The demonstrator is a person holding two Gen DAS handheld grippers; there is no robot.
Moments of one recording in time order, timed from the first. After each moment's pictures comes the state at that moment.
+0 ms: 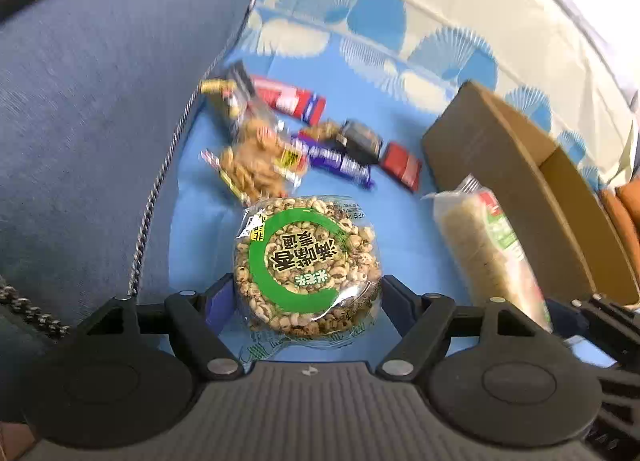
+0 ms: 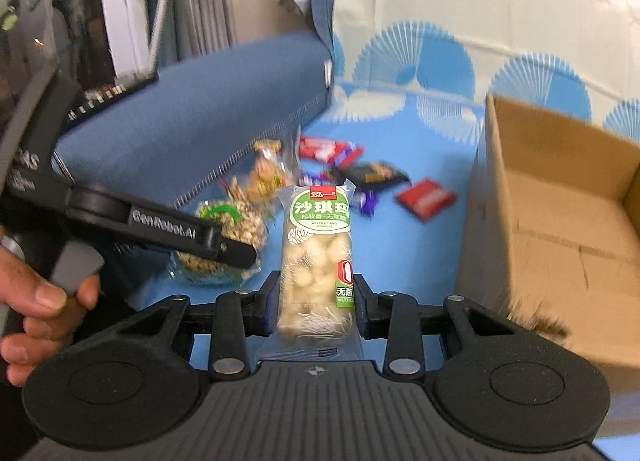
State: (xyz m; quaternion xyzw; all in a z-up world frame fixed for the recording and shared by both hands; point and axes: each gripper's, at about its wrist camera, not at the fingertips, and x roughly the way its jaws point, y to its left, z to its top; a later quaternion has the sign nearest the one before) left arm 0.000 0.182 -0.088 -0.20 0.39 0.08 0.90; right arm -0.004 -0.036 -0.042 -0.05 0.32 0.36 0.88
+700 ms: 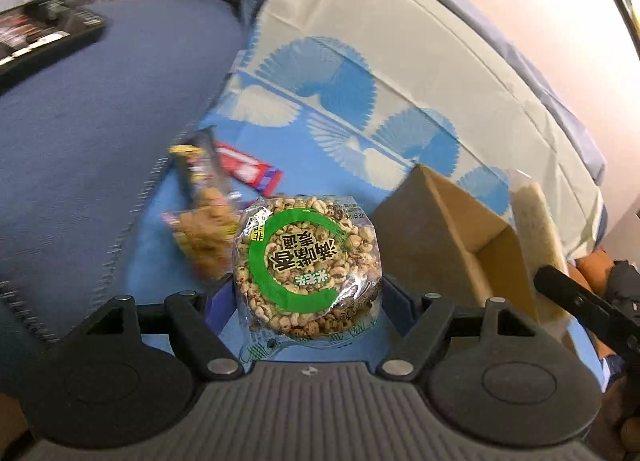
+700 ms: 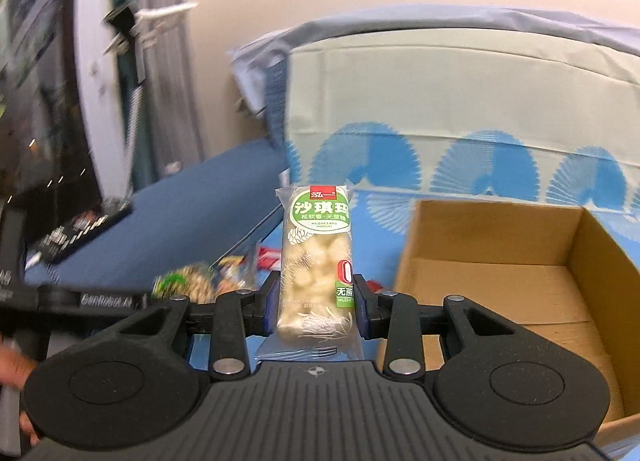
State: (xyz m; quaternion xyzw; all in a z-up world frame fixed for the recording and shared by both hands) left arm -0.003 0.158 -0.041 -0.26 0.29 0.07 0.92; right arm 0.021 -0.107 0.020 0.03 0.23 0.31 0.92
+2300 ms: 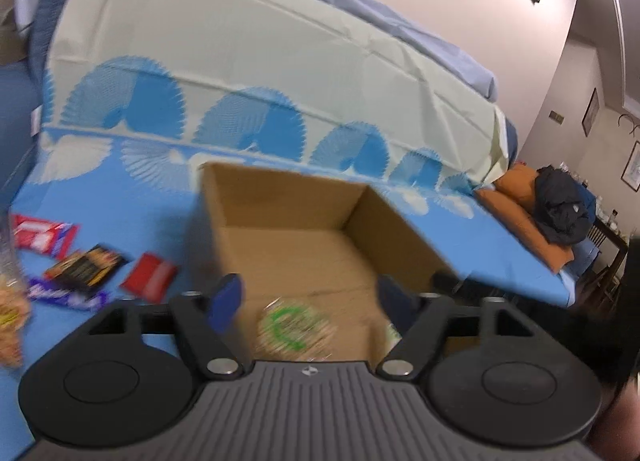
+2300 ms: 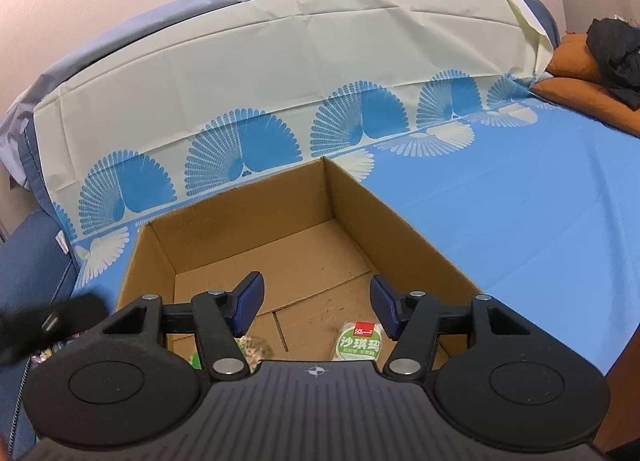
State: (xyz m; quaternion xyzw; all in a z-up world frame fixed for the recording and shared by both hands) left arm 0.074 0.015 -0.013 -0.13 0.27 -0.09 0.95; right arm 0.074 -0.230 -0.010 0.13 0.29 0.01 0.95
